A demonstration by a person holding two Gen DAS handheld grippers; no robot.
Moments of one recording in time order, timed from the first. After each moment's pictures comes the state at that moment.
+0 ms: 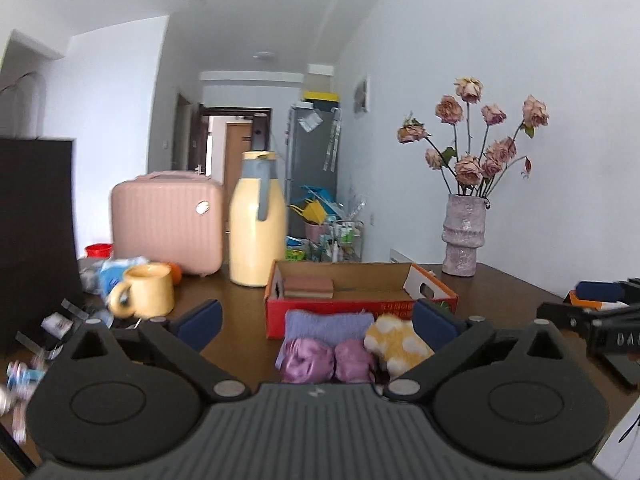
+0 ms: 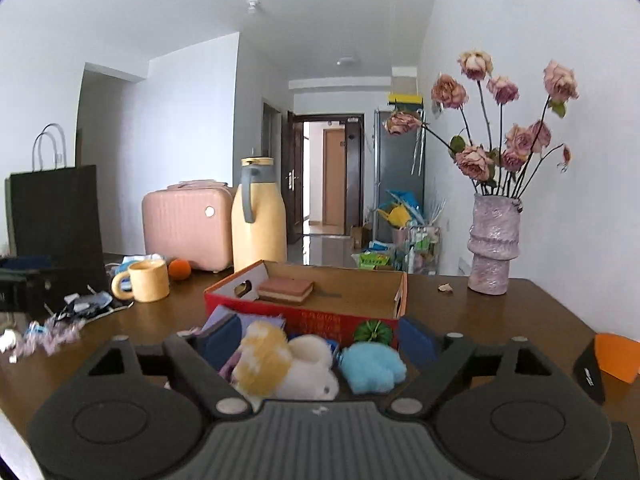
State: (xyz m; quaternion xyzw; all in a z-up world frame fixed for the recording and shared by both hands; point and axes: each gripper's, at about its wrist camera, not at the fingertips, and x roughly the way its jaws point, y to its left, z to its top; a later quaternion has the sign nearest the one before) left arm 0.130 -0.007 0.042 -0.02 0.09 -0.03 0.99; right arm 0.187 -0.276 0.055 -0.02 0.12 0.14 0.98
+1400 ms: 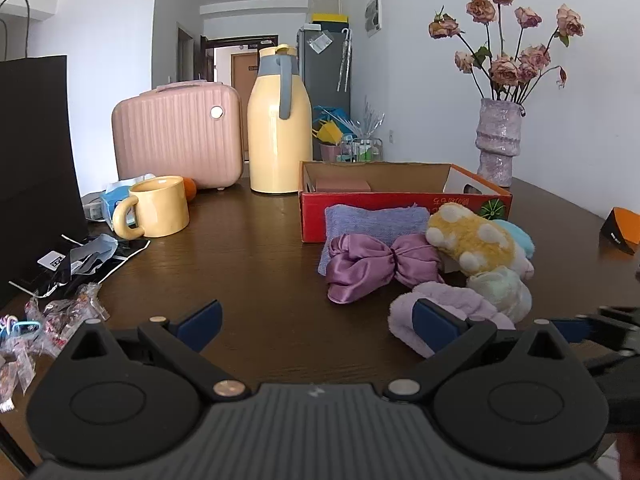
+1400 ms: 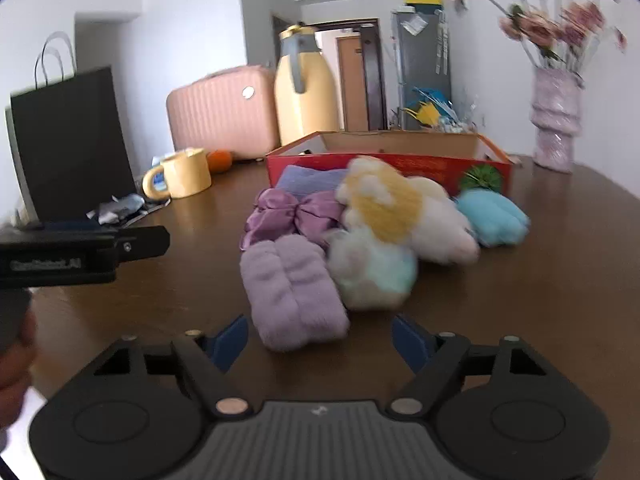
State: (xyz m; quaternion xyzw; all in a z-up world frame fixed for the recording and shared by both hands) left arm 0.201 0.030 -0.024 0.01 0.22 -0.02 0.98; right arm 0.201 -0.175 -0.055 0.00 0.27 0.17 0.95
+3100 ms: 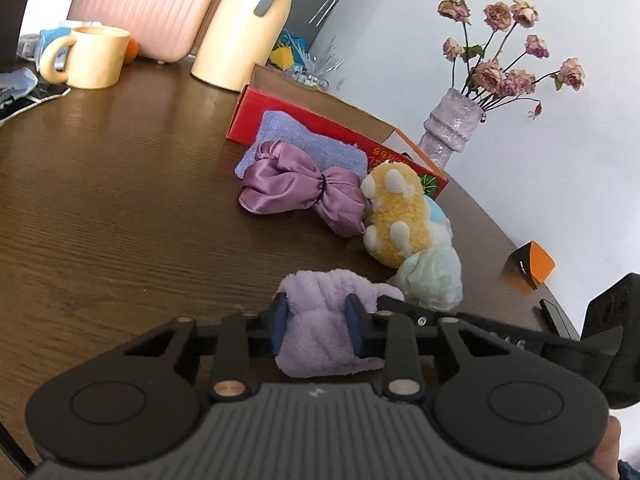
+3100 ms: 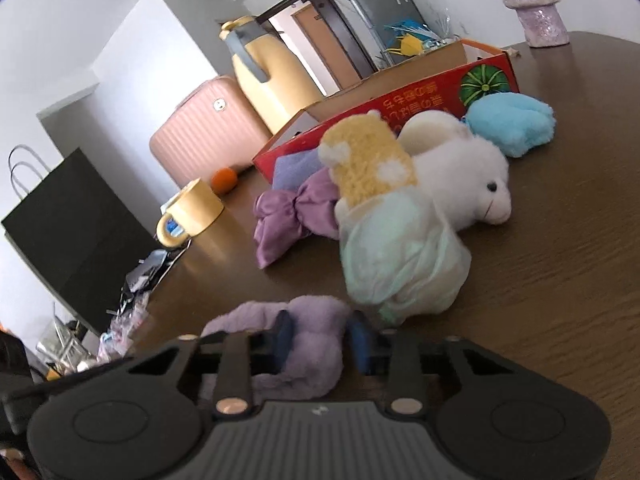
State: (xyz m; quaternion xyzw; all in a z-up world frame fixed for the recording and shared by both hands) left arm 0.220 0.051 -0.059 -0.19 0.32 -0.15 0.92; right arm 0.248 -0.191 -0.076 0.21 0.33 0.21 0.90
